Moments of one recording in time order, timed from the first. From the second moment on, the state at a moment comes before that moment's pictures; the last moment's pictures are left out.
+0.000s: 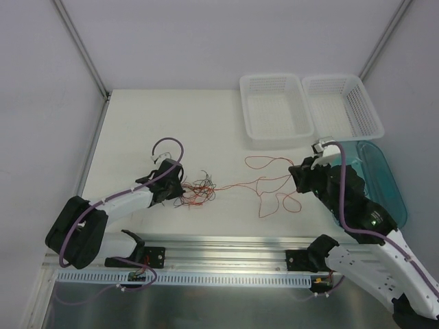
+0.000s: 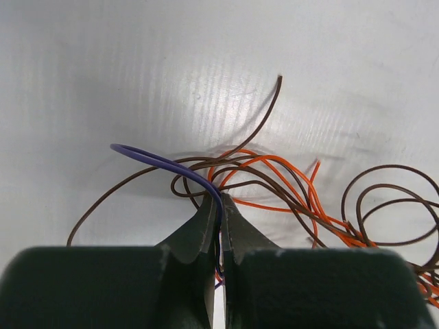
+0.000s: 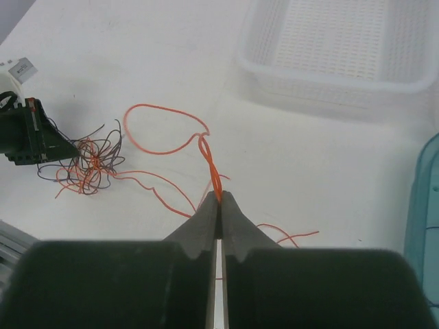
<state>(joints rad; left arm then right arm) -0.53 1.29 0.52 -0.21 -0.22 -0.78 0.70 0.60 0.90 -0.63 0.24 0.24</state>
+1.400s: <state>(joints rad) -0.84 1.32 0.87 -0.47 -0.12 -0.47 0.70 1.16 0.75 -0.45 0.06 0.39</state>
